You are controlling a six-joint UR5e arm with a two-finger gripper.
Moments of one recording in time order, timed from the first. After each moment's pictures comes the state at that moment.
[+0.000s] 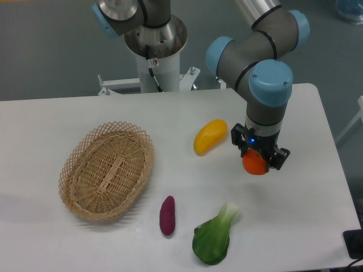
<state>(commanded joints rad) 2.60 -1.94 -1.56 -1.08 1.59 1.30</state>
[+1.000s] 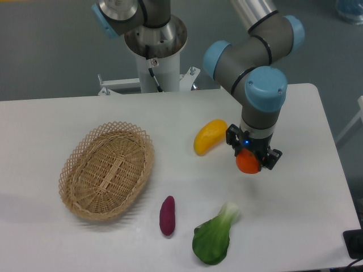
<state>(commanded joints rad) 2.59 -1.94 -1.65 -1.06 1.59 1.30</state>
